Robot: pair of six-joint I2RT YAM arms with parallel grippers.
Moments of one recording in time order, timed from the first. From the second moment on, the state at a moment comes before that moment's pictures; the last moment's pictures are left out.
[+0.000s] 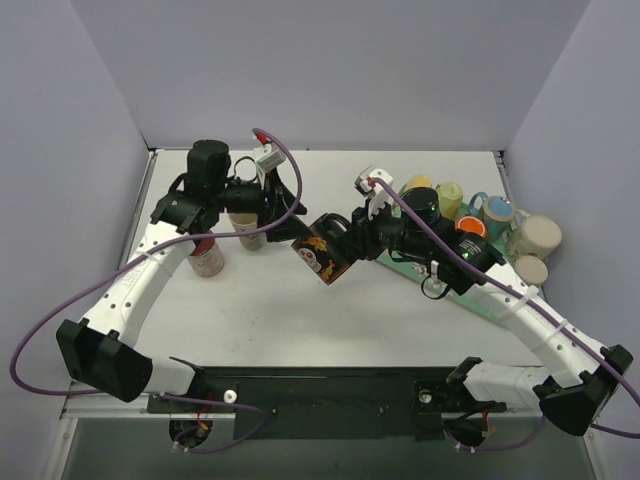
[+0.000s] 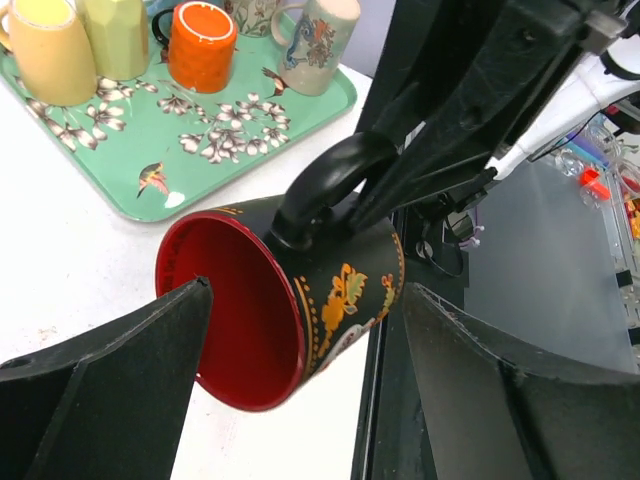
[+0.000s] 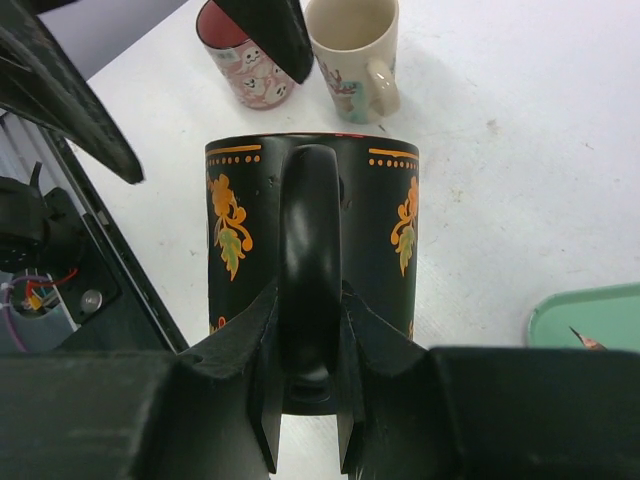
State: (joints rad) left arm -0.38 1.36 1.41 -0.46 1.03 -0.05; right arm 0.71 1.15 1.20 -0.43 -0.24 0.09
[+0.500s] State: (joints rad) left arm -0.51 1.38 1.29 -0.52 1.08 0.03; right arm 0.71 1.14 1.20 -0.43 -0.25 0.09
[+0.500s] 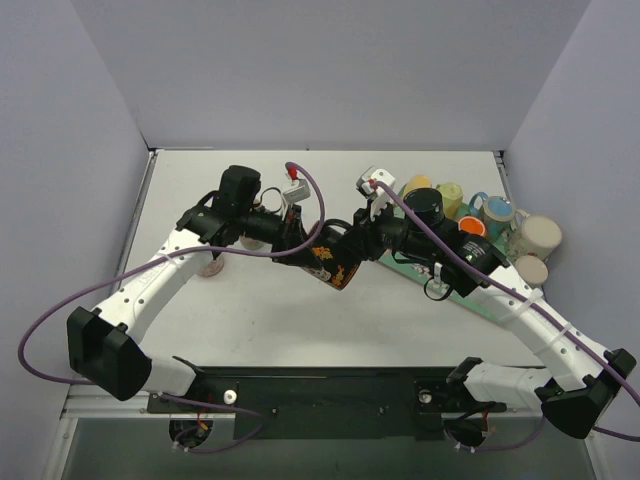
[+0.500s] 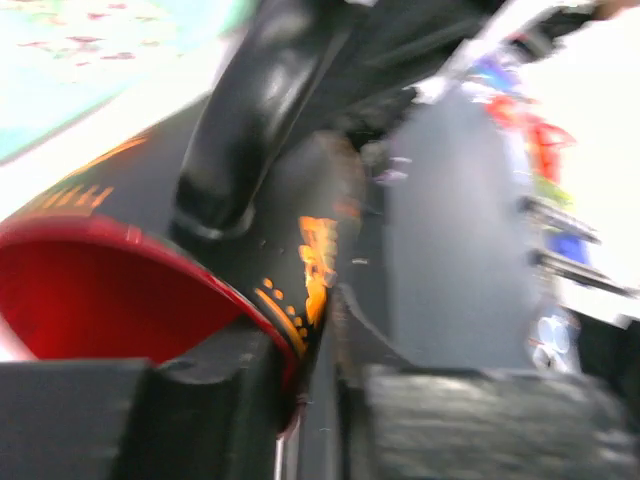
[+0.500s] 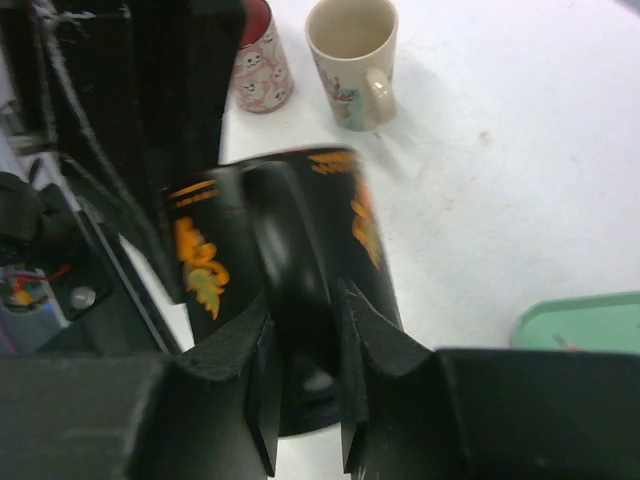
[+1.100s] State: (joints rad) left arm -0.53 1.33 1.22 -0.91 0.27 0.33; right arm 0.70 1.11 1.07 -0.43 -0.03 0.05
